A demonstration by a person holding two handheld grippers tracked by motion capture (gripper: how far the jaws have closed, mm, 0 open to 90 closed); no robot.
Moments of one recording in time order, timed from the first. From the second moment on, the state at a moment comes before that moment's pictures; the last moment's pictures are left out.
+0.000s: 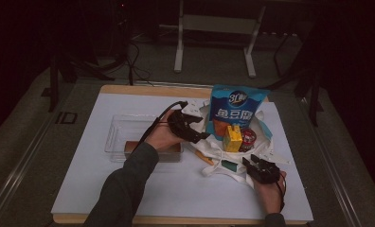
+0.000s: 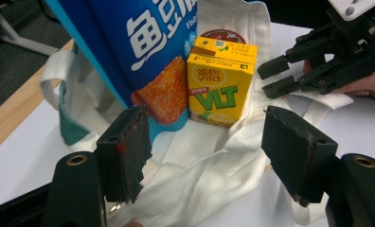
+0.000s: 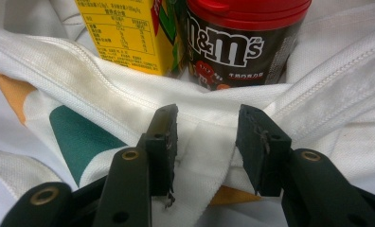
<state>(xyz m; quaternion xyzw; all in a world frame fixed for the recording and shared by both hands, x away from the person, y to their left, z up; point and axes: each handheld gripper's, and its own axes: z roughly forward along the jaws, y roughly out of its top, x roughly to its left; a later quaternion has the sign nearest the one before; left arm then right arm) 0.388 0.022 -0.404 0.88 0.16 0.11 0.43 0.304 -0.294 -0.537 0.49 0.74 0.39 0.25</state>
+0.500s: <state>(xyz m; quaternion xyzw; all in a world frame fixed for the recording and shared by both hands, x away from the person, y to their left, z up) 0.394 0.001 -0.410 0.89 0.16 0.10 0.42 0.304 -0.294 -0.537 0.49 0.74 0.39 0.25</state>
